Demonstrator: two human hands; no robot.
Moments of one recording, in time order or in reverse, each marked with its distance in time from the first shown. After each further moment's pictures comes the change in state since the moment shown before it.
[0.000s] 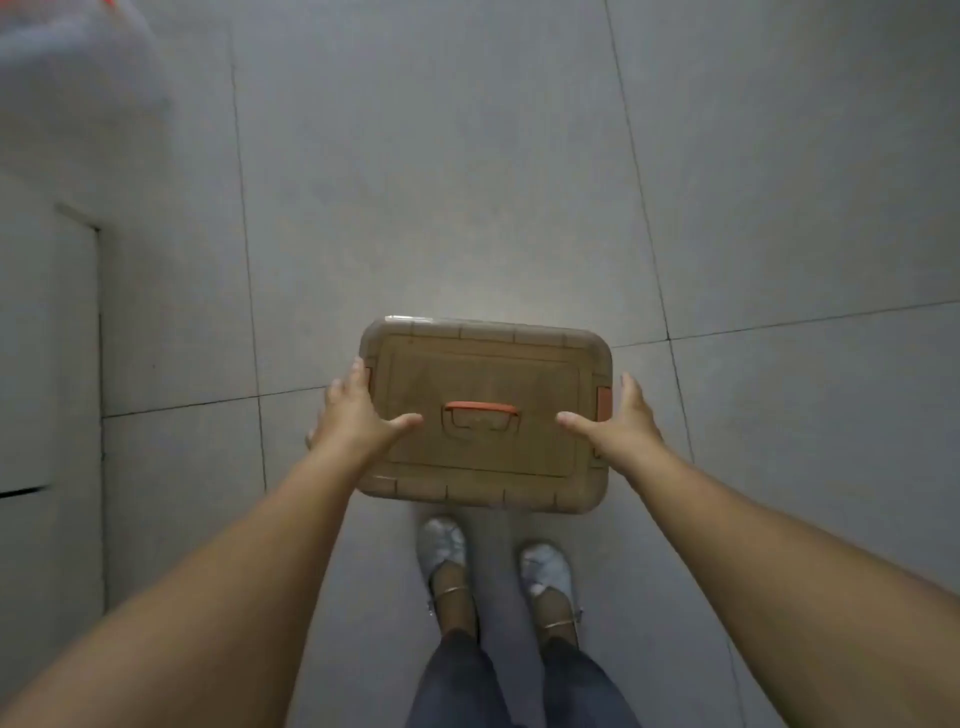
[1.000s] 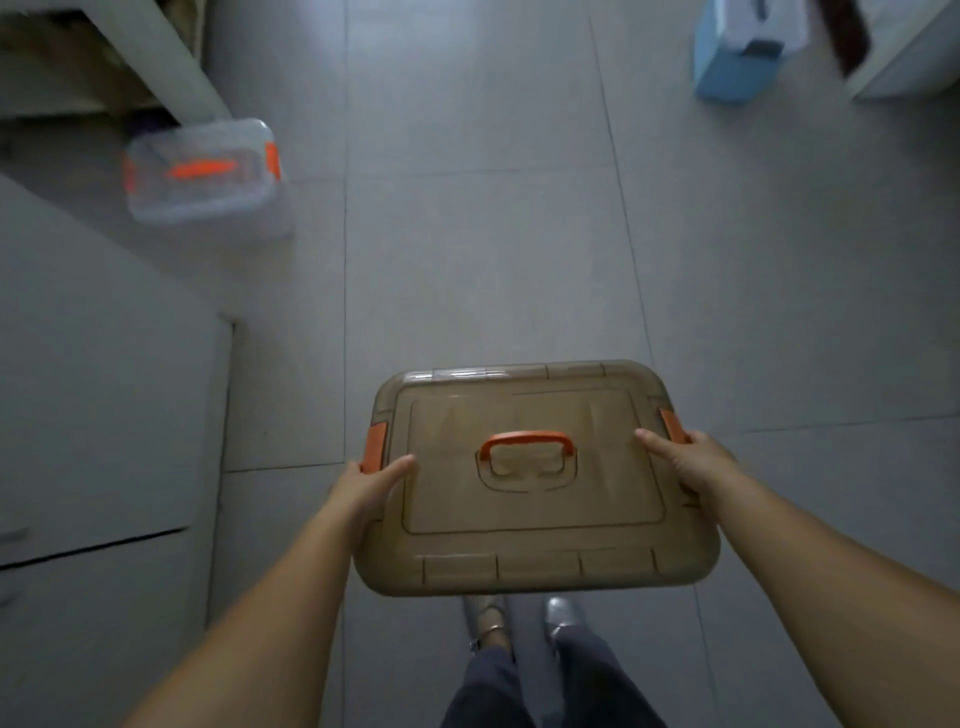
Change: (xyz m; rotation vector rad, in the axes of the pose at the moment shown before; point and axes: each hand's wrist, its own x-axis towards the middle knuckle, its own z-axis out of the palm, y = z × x) left_hand -0.118 -0.003 -0.218 -0.716 -0.218 -0.303; right_hand -0.152 -0.157 -0.118 0.209 -0.001 0.076
